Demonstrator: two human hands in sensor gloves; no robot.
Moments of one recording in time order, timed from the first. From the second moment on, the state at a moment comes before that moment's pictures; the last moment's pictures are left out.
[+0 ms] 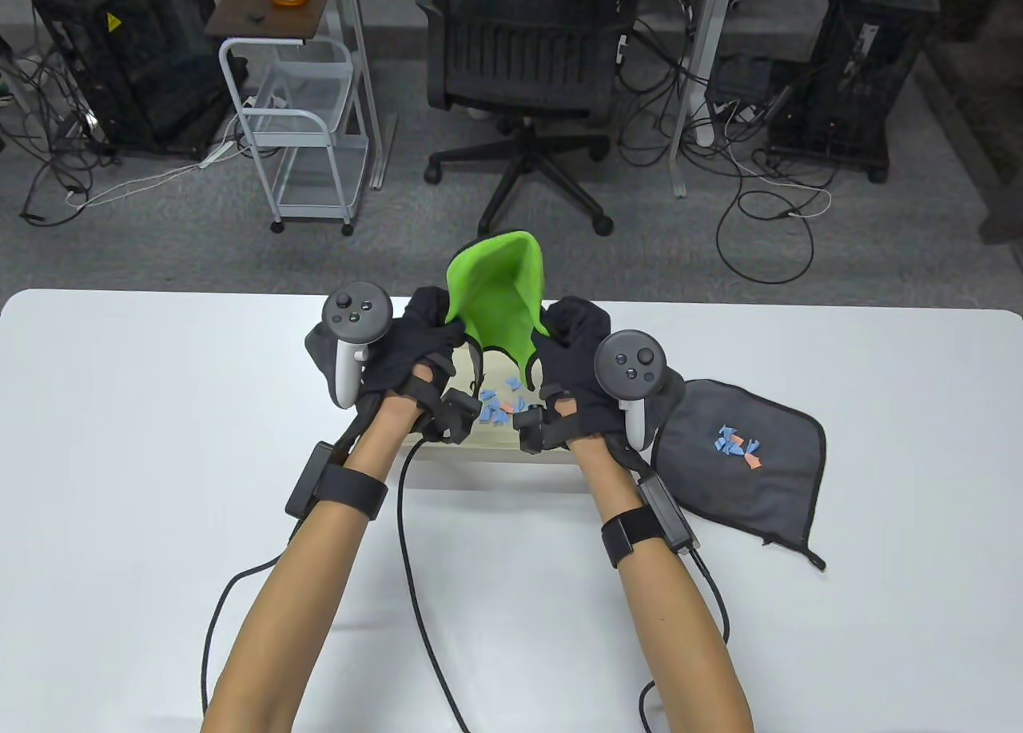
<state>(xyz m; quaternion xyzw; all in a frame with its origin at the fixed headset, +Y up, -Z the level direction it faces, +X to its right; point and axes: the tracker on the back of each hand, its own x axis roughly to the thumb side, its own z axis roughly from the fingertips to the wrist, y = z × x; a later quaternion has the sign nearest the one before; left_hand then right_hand) -0.173 -0.650 -0.473 0.02 0.03 0.49 0.87 0.081 -0.663 -0.449 -0.01 -0.21 0.86 0.47</state>
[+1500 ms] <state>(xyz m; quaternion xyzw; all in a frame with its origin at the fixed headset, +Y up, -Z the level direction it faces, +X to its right) -0.217 -0.568 -0.443 0.04 0.05 0.48 0.87 0.135 -0.737 -0.317 0.14 -0.03 0.93 0.35</state>
